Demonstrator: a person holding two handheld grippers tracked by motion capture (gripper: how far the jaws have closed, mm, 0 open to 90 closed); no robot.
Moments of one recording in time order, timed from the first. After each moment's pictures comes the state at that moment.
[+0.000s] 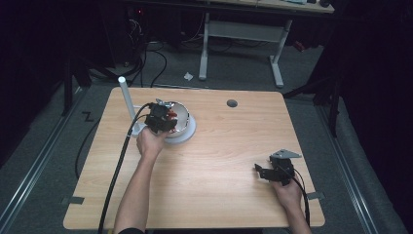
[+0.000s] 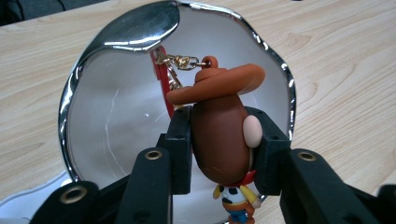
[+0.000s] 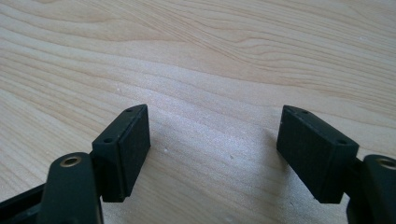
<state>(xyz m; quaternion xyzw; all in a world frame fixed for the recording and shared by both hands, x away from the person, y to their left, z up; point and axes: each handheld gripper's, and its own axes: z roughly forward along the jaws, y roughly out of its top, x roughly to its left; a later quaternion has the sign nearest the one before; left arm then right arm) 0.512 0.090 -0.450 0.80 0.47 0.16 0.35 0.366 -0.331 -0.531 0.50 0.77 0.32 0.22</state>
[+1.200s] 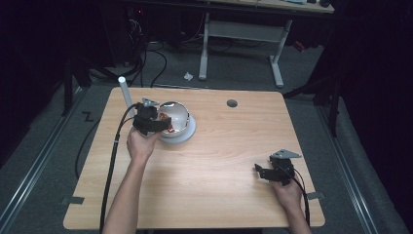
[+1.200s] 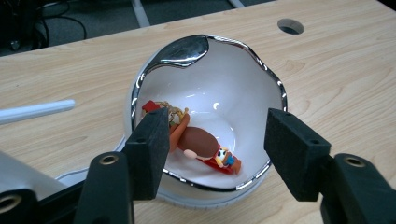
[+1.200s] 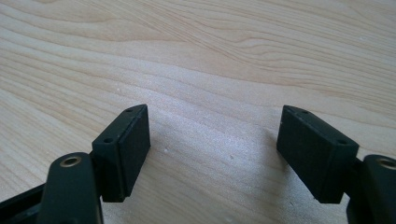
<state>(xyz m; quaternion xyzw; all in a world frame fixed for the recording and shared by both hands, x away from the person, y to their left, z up) 0.480 0.121 -0.421 0.77 0.47 0.20 0.39 0.366 -0.331 -0.531 0.50 0.77 0.32 0.22</state>
